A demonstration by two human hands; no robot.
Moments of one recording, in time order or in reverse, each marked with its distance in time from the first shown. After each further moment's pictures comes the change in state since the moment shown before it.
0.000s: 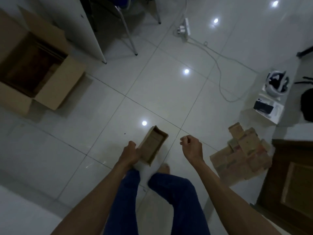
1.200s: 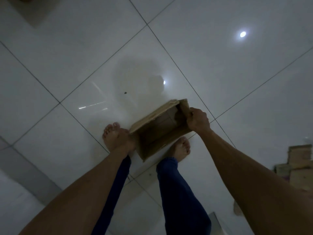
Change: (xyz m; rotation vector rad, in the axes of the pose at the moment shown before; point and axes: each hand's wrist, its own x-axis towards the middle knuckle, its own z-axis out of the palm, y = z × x) left_hand 0.293 -0.171 0.169 -0.040 0.452 -0.524; right_hand 0.329 0.132 0.252 -0.670 -0.441 -0.235
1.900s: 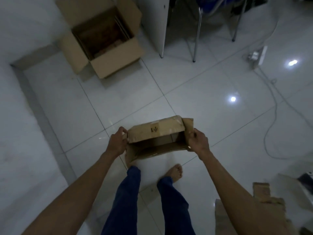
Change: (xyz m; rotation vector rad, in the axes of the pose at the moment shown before) left_hand -0.189 -0.018 -0.338 -0.362 -0.037 0.383; right_hand -0.280 -0.146 -0.220 0.247 0.162 -0.138
